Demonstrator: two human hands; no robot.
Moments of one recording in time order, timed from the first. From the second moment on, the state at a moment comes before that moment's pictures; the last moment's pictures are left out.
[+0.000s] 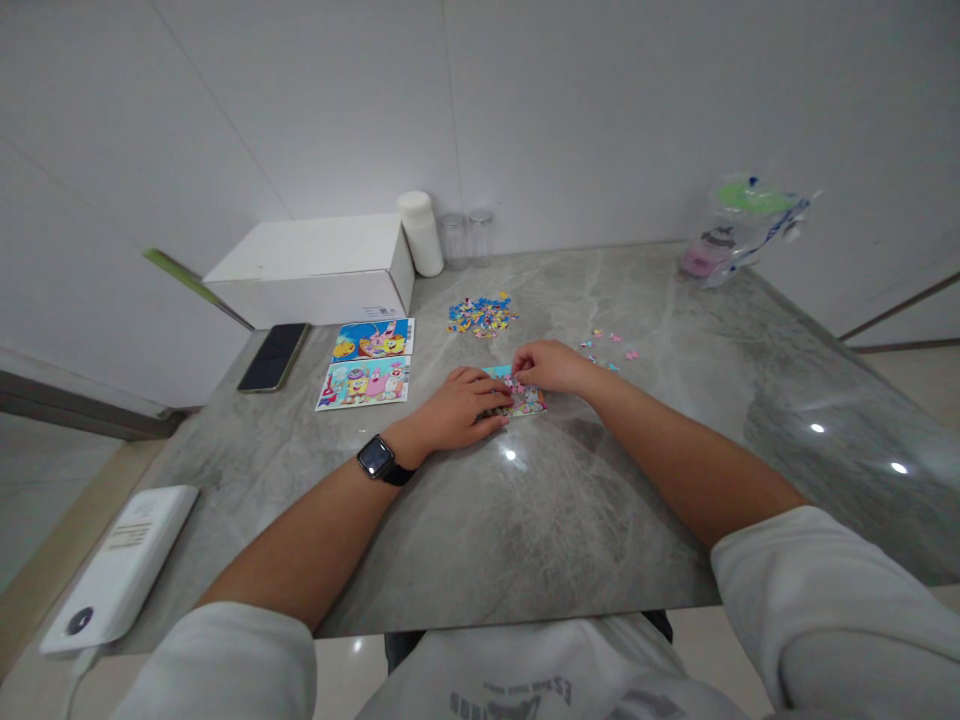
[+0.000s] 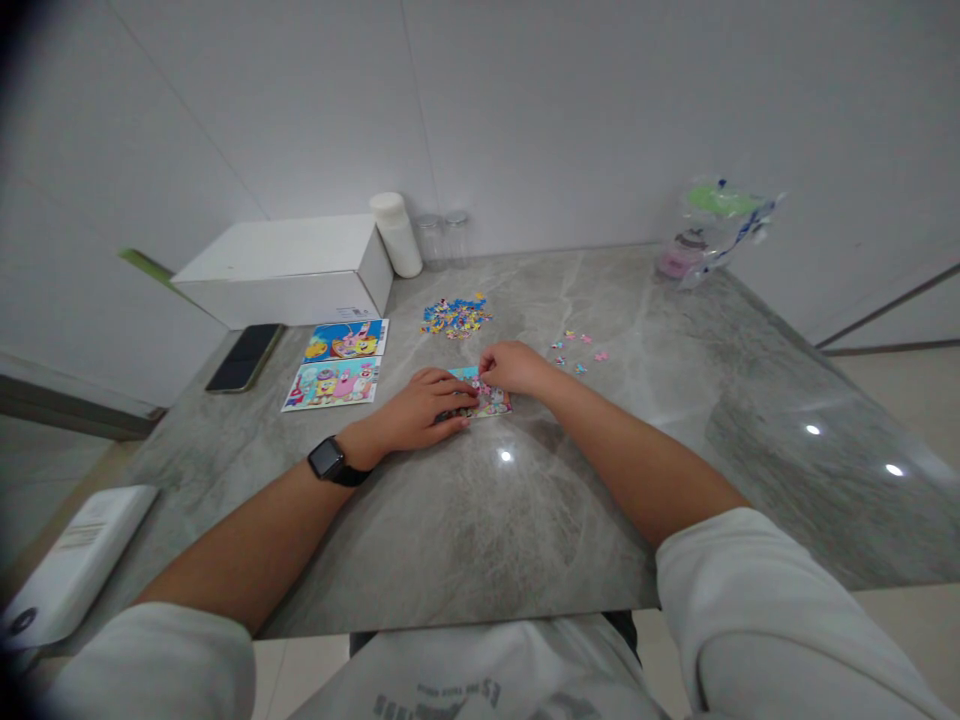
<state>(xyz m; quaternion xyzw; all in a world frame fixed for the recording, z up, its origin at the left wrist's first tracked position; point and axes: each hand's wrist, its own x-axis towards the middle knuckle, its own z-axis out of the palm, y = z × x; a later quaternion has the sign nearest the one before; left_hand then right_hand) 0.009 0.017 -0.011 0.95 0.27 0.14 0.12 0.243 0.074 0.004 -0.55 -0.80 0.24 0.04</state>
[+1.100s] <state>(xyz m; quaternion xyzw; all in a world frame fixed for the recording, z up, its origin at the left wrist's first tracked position) 0.010 0.017 -0.015 0.95 0.26 0.14 0.12 0.247 0.069 0.010 -0.54 -0.83 0.14 0.03</state>
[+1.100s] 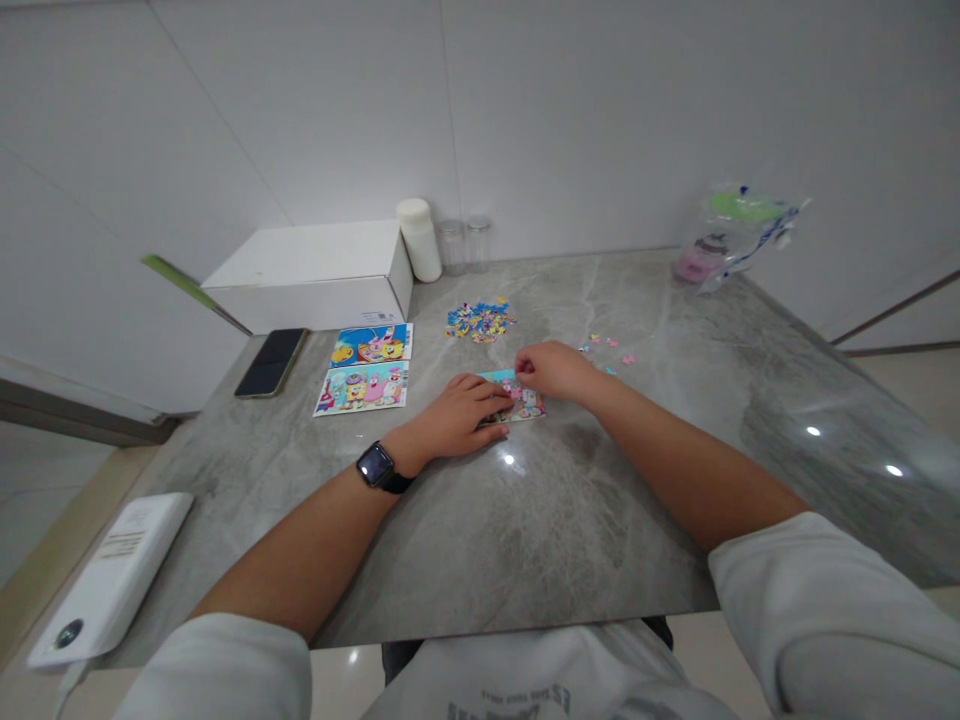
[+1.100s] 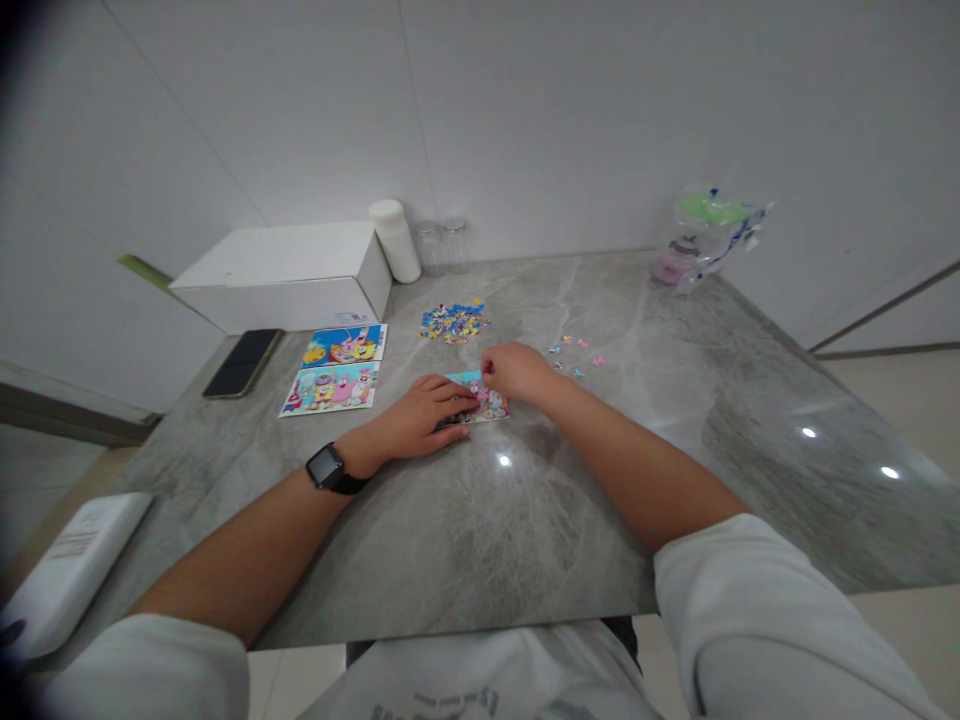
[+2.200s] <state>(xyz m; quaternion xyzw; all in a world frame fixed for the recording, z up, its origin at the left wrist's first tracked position) 0.020 0.014 -0.019 0.94 0.29 0.12 0.10 0.244 0.071 0.010 -0.50 -0.84 0.23 -0.02</state>
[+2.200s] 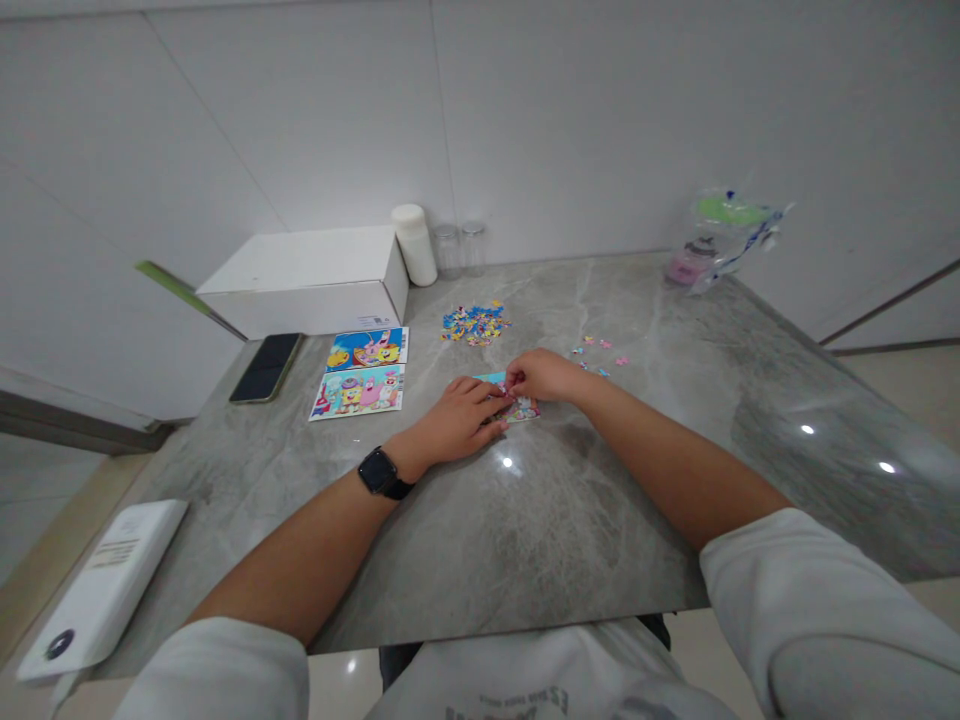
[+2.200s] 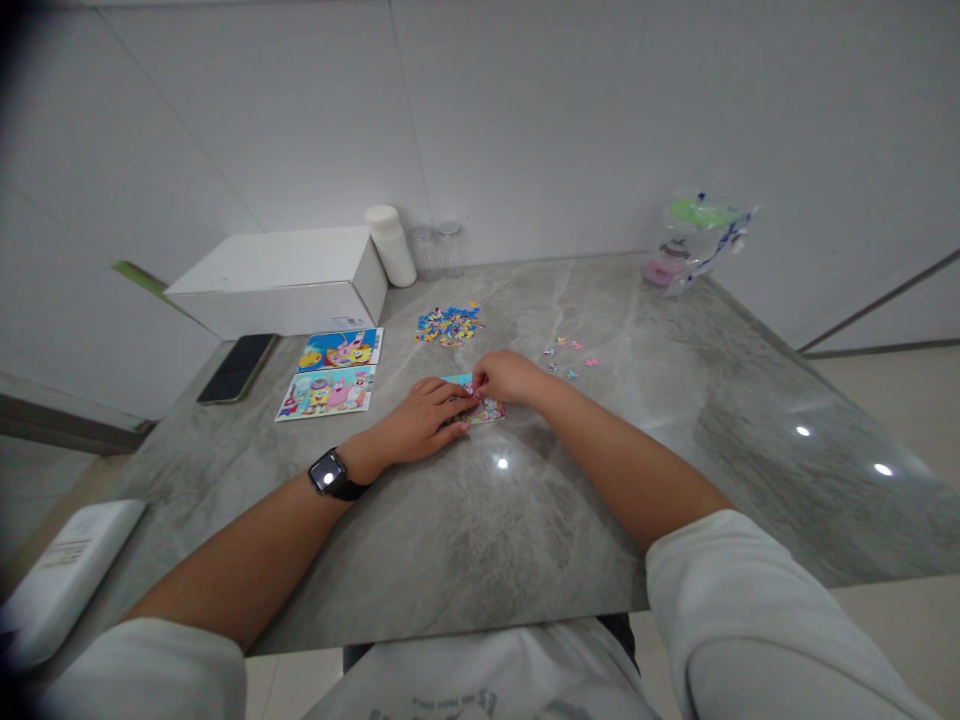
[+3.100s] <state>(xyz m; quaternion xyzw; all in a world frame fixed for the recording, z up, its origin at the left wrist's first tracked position) 0.021 0.013 -0.021 0.94 0.30 0.12 0.11 0.248 0.073 0.010 -0.50 -0.84 0.20 -0.04</state>
